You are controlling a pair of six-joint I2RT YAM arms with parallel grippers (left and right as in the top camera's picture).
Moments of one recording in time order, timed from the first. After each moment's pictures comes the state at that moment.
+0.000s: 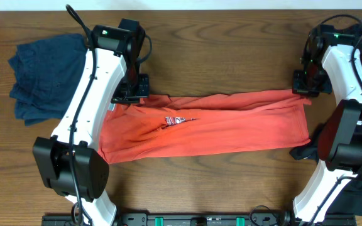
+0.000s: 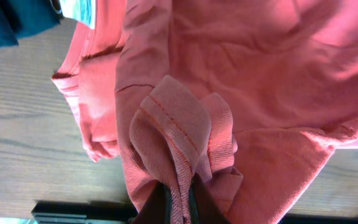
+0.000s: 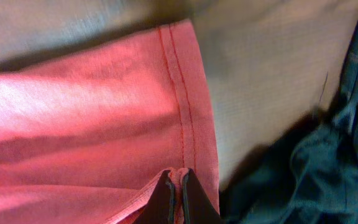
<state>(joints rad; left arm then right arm) -0.24 1.86 1.79 -1.58 0.01 -0.28 -0.14 2.07 1.70 -1.25 0.13 0.07</state>
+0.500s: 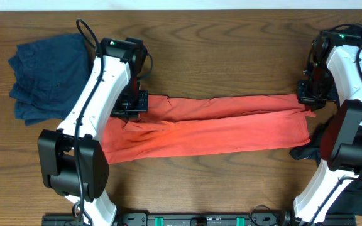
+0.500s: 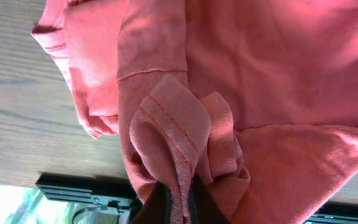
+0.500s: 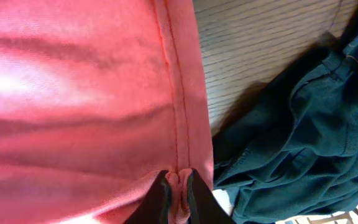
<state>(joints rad) -0.24 1.86 1.61 -1.57 -0.01 -0.28 -0.17 2.07 1.70 -1.43 0.14 0.07</state>
